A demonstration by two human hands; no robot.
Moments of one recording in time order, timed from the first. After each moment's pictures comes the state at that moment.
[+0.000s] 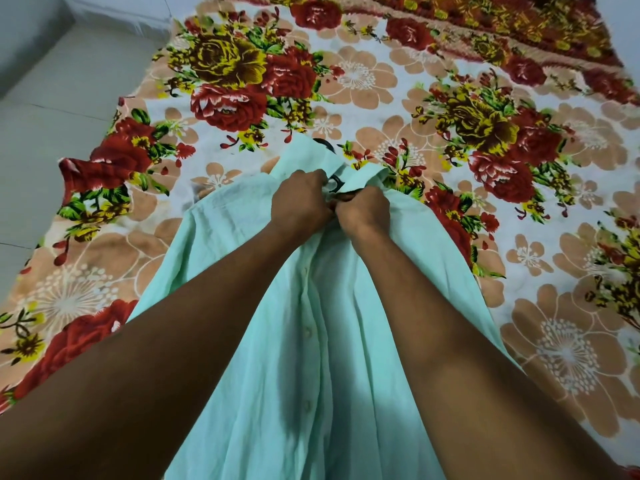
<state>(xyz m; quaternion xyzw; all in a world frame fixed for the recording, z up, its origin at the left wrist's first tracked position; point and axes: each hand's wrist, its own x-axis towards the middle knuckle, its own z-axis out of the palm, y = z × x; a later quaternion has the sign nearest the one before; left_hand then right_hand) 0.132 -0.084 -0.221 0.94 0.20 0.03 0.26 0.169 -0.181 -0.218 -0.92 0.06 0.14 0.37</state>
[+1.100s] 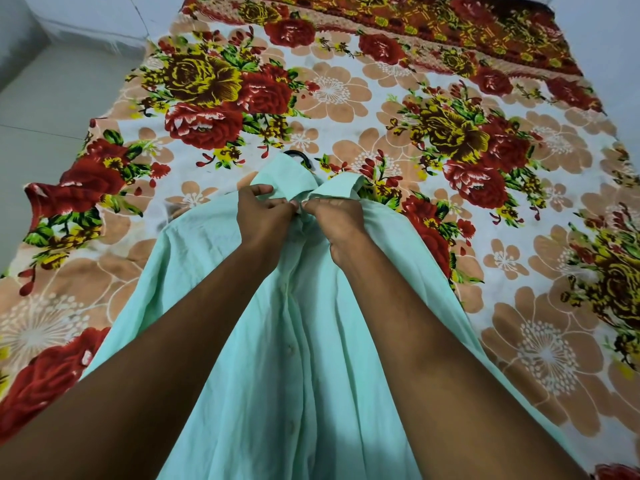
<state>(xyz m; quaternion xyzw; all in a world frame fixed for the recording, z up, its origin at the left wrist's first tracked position) 0.118 -0.085 -0.226 0.59 0.40 0.15 0.69 0.170 -0.180 -0.218 -0.76 0.14 0.20 0.60</state>
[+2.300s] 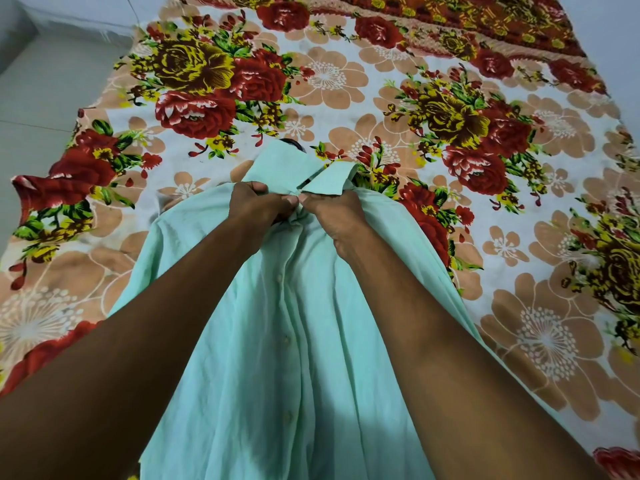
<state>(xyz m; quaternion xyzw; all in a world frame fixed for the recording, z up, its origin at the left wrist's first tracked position) 0.125 -0.064 -0.235 0.58 0.38 0.03 0.72 0.171 -0.193 -0.225 -0.75 0.07 0.21 0.63</state>
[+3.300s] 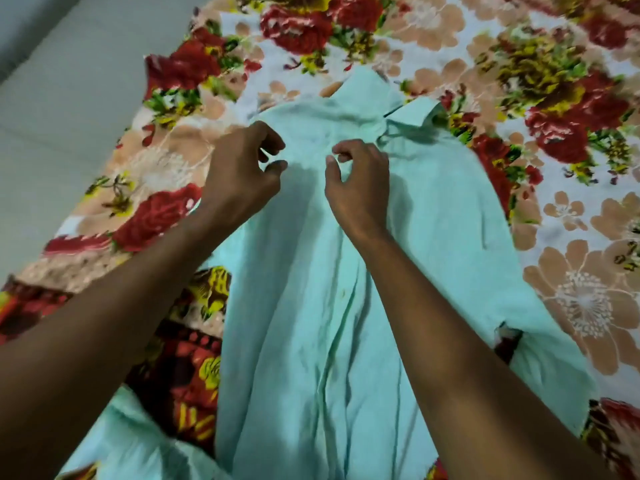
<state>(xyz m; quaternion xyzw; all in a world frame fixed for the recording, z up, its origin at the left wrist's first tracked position) -0.060 -0.030 -0.201 0.88 0.24 0.20 0.35 0.033 -0.177 -0.219 -0.89 -0.21 -0.04 0.40</state>
